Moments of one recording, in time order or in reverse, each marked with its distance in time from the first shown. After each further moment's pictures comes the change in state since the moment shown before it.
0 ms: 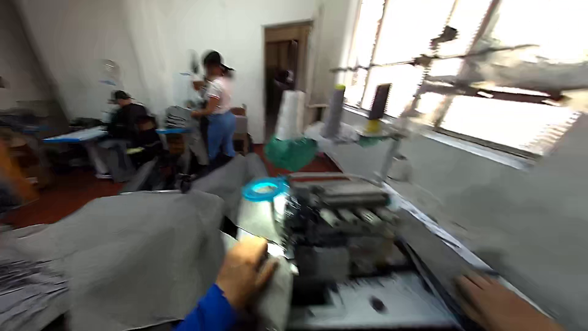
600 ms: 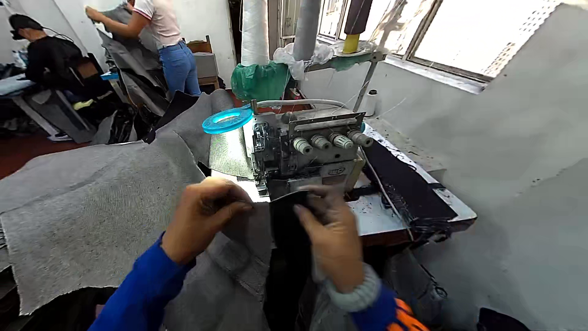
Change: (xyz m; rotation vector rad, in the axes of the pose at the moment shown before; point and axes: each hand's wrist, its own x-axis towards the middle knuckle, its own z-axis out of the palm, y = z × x) left_hand -0.006 0.008 -0.038 -0.634 -0.045 0.105; right_hand 0.005 -0.213 0.039 1.258 0.681 -0.227
